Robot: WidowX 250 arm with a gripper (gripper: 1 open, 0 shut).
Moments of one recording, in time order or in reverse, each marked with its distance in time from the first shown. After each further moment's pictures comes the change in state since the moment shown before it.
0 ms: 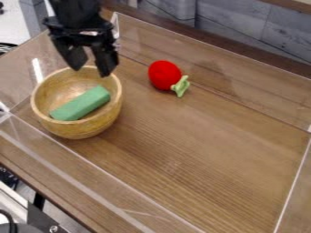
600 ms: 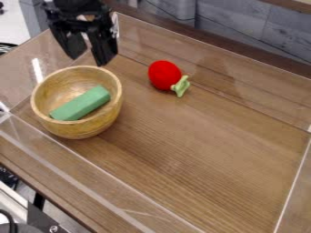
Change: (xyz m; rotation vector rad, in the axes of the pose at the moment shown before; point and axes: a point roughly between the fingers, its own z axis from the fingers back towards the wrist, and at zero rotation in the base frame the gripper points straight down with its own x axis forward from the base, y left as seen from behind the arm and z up) arm -0.003 -0.004 0.024 -0.020 0.032 -0.062
